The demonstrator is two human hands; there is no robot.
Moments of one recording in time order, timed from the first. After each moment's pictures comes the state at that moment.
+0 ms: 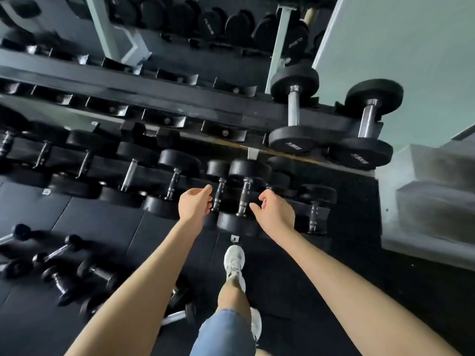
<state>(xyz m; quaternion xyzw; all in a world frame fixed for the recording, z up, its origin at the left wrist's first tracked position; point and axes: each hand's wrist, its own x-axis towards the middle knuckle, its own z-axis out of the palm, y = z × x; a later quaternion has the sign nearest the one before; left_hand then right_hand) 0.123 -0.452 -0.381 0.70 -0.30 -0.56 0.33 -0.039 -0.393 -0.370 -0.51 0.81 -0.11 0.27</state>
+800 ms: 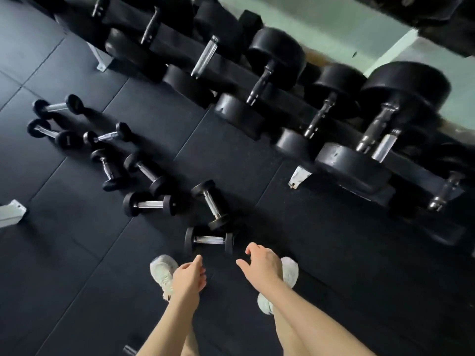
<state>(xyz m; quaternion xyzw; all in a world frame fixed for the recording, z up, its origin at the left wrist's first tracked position) 0.357 -0.189 -0.667 0.82 0.09 -0.52 0.24 0.192 -0.237 -0.640 -0.61 0.63 0.16 0.45</state>
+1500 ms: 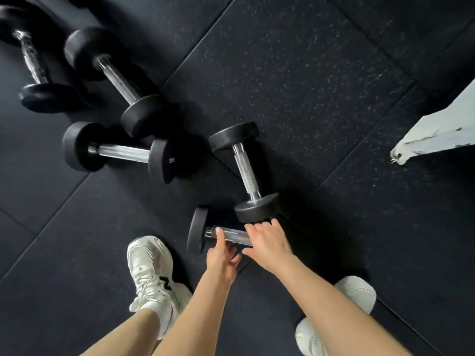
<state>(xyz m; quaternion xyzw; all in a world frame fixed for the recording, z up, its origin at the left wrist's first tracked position) 0.418 -0.181 -1.088 0.67 0.35 -0.56 0.33 0.318 -0.244 -1.066 -0.78 0.41 0.33 0.35</state>
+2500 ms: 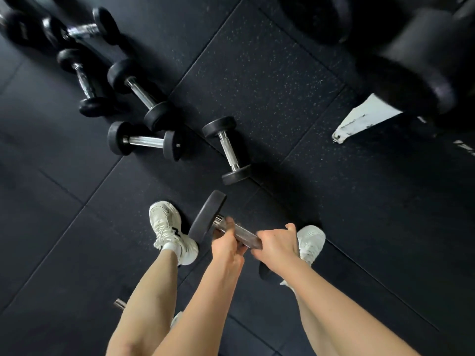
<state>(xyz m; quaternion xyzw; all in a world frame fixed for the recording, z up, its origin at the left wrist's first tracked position) 0.348 -0.162 -0.857 0.70 0.34 -0.52 0.34 0.245 -0.193 -0.829 -0.69 0.50 0.35 0.38</state>
